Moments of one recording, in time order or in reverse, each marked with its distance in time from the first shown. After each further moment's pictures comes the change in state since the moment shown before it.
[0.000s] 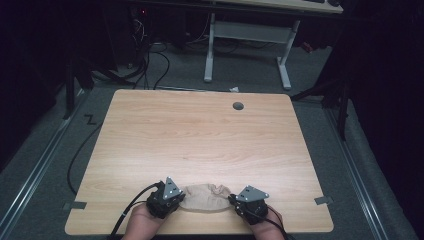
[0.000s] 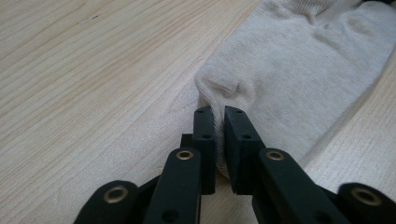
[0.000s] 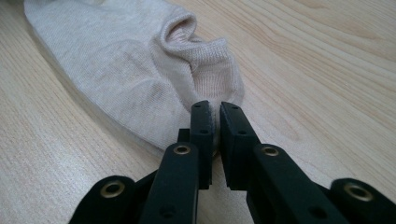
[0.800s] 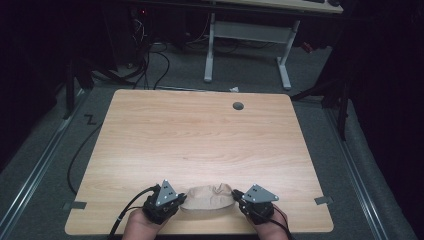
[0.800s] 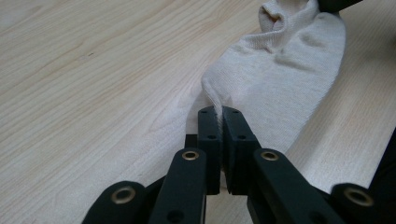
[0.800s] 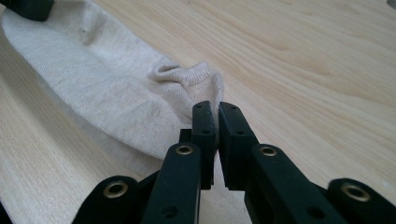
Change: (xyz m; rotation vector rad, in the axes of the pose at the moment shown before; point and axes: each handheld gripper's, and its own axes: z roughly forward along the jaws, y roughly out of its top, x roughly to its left) left arm -0.014 0.004 -0.028 -0.097 -0.044 0.000; right arm -0.002 0.006 -0.022 -0.109 -0.036 0.000
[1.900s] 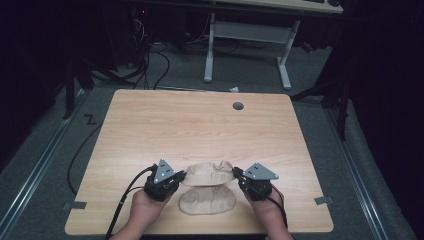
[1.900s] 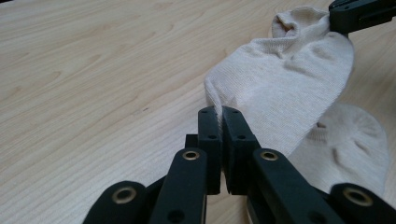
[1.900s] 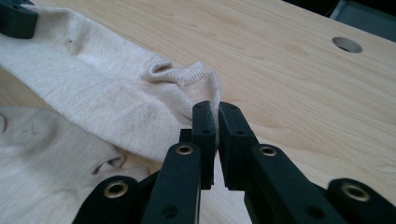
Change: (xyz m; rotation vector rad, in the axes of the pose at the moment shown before) left arm 0.038 0.029 0.012 -0.124 0.063 -0.076; right arm -0.034 0.036 0.020 -0.084 -0.086 0.044
